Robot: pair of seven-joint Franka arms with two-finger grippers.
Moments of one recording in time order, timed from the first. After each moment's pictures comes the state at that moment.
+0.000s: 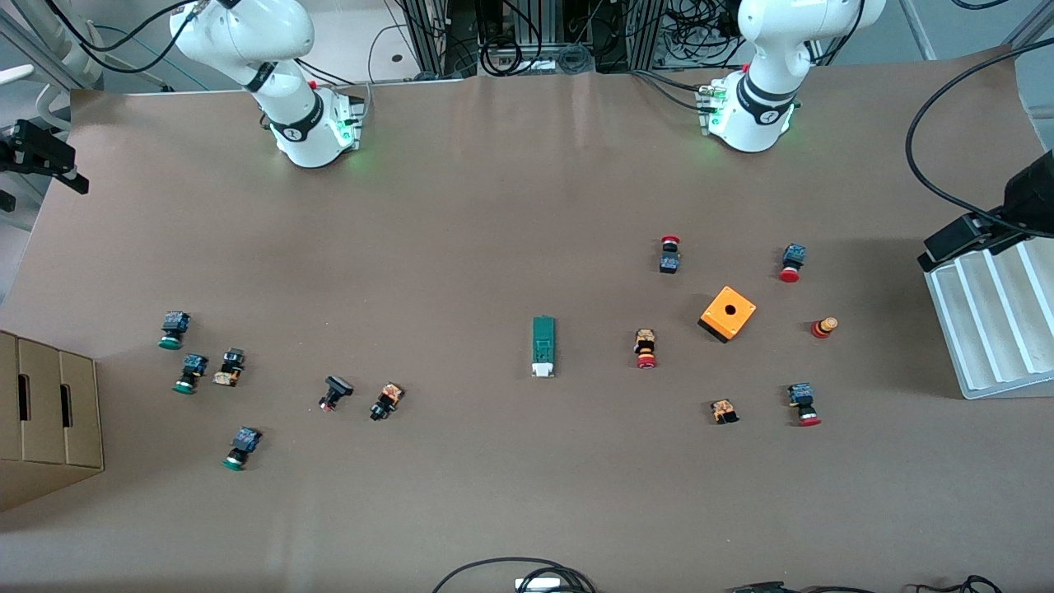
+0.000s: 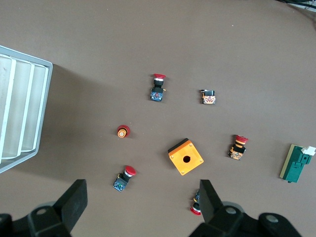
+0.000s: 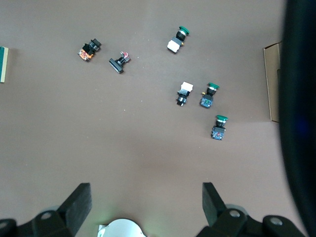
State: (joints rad) left arm 0.11 0.00 -0.08 -1.59 -0.05 1.62 -0.22; right arm -0.01 -0.19 -0.15 -1.64 0.03 1.44 -0.33
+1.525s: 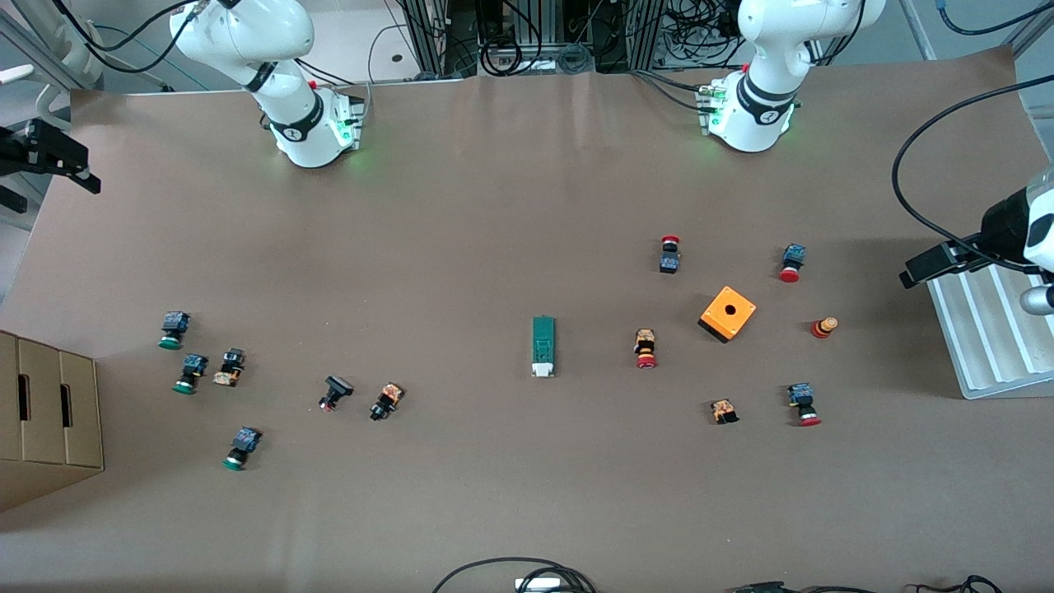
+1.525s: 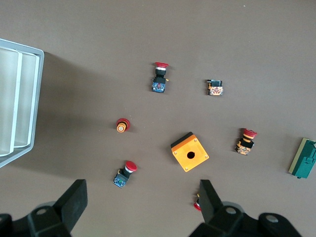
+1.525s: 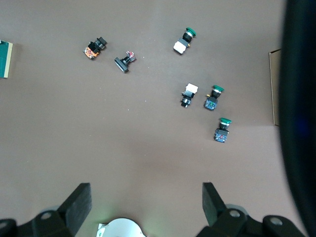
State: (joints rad) left arm 0.11 0.07 -0.08 -1.59 -0.05 1.62 -0.21; right arm -0.01 -0.19 -0.12 -1.64 0.03 1.43 -0.33
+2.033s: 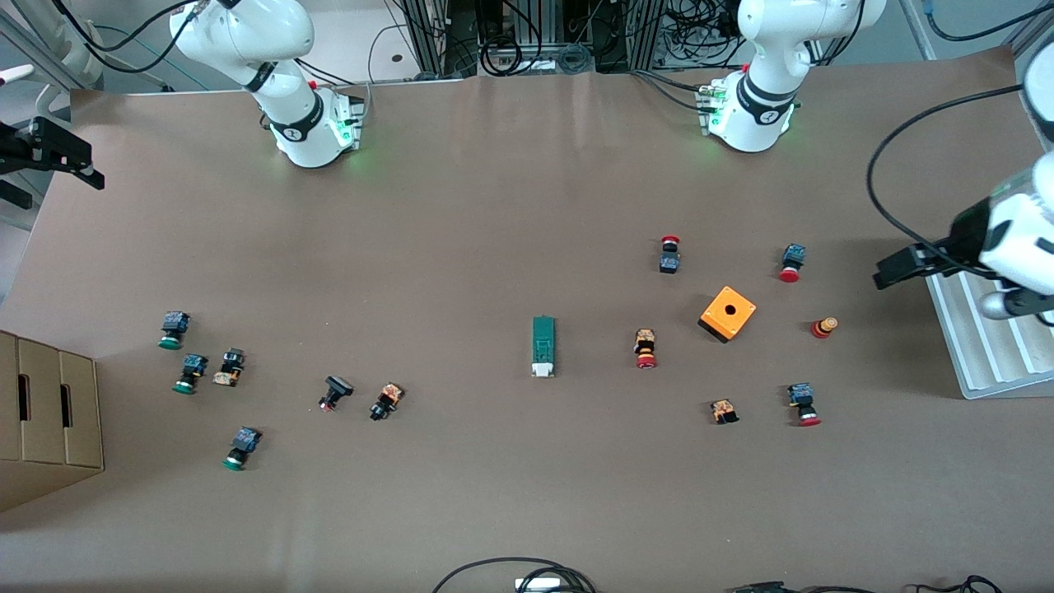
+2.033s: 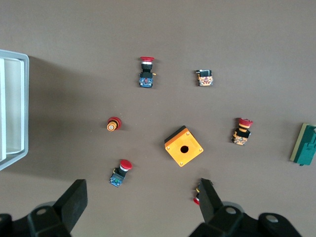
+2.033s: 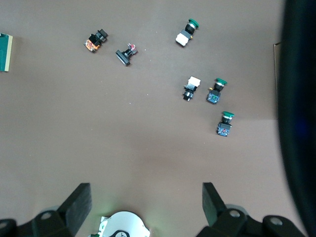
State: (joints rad) left arm 0.04 0.08 -0.11 -1.59 0.00 1.62 -0.21; right arm -0.01 -0.19 -0.12 -1.64 0.03 1.41 -0.33
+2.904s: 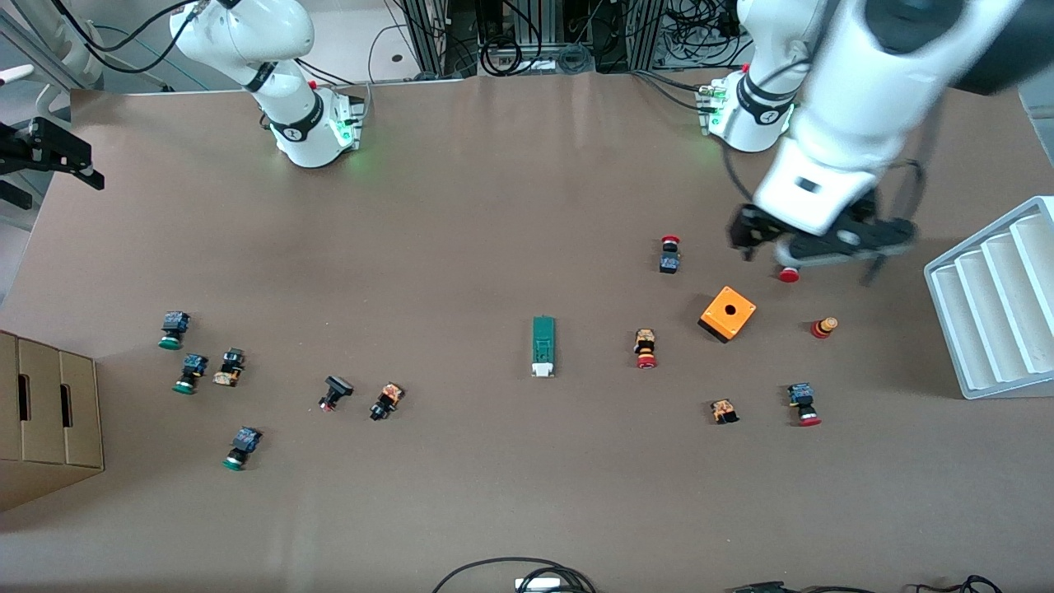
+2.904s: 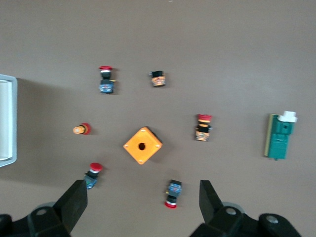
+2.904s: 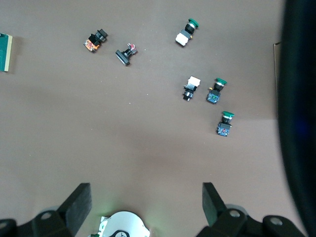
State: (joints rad) left arm -0.36 0.01 -0.12 -1.64 0.16 1.68 -0.56; right arm -0.01 -0.19 -0.12 -1.64 0.03 1.41 -0.33
